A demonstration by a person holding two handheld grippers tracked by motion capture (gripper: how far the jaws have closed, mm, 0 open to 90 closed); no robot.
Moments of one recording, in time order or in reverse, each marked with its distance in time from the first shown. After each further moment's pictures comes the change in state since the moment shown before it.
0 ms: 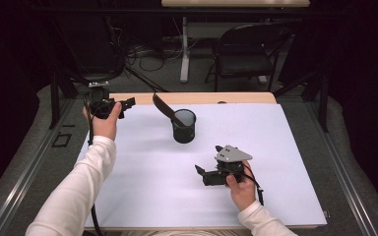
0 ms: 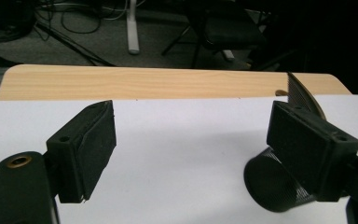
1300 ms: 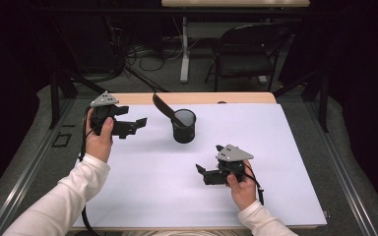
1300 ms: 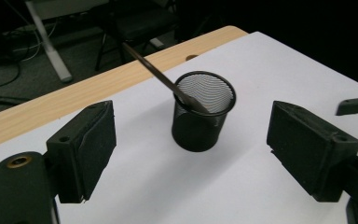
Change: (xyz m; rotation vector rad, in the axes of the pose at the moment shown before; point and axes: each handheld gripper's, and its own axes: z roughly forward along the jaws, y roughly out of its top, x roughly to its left) left arm -0.049 -0.025 -0.060 0.016 -0.287 0.391; right arm -0.002 0.000 -0.001 -0.005 -0.005 0.010
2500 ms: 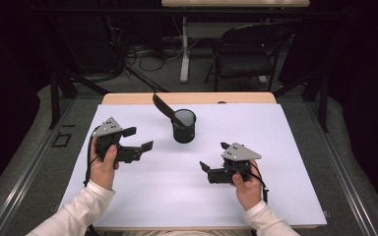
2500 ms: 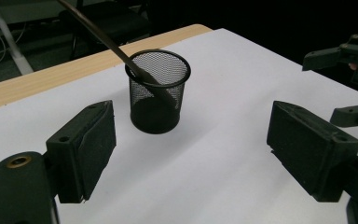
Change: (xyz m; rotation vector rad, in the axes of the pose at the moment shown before) left arm -0.032 -0.055 -0.001 -0.062 -0.084 -0.004; right arm -0.004 0.011 -0.019 -0.037 -0.023 -0.008
